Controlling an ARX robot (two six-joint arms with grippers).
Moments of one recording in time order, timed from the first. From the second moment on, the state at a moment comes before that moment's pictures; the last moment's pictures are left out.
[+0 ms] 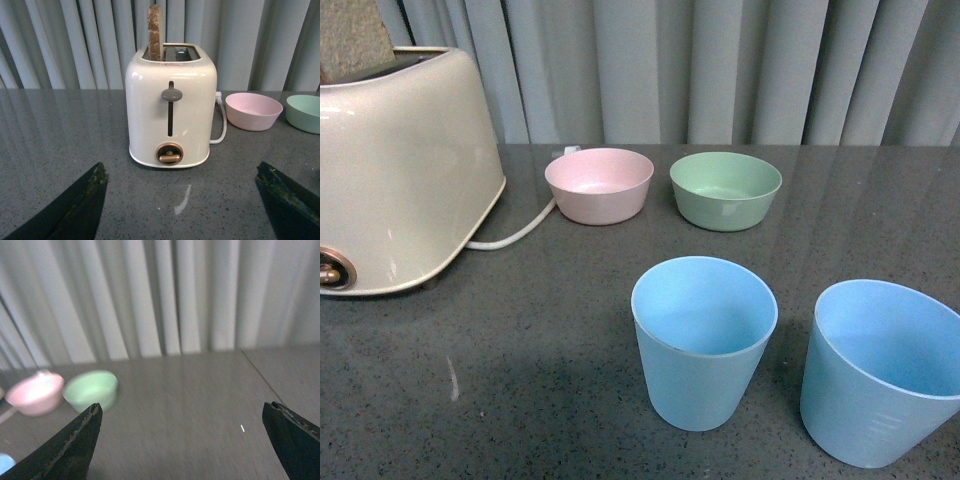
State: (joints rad) left arm 0.00 0.01 0.01 0.00 0.00 0.00; right arm -0.10 0.32 0.22 0.07 -0.06 0.09
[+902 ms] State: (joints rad) left arm 0.00 0.01 0.01 0.00 0.00 0.00; right arm 0.20 1.16 0.58 -0.10 -0.13 0.16
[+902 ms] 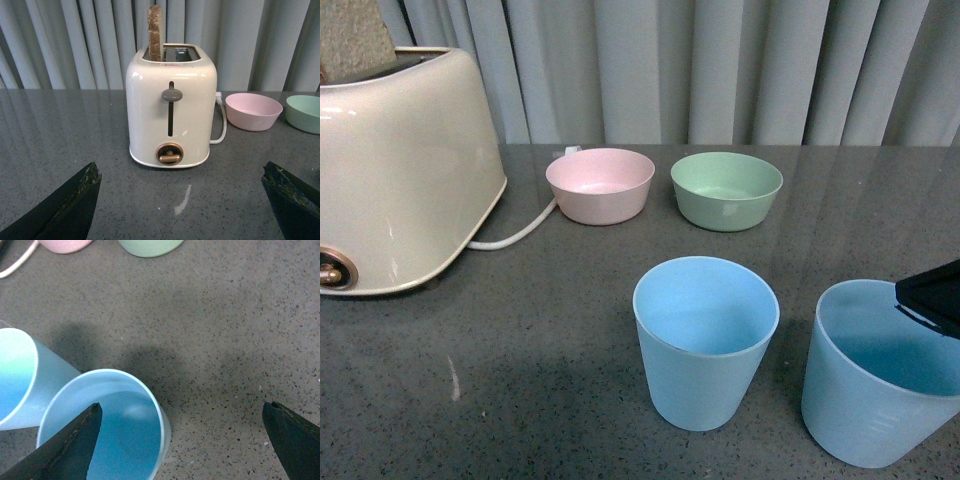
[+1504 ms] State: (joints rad) left arm 0.00 0.01 0.01 0.00 0.00 0.00; right arm 0.24 1.20 0.57 -0.13 -0.07 0.17
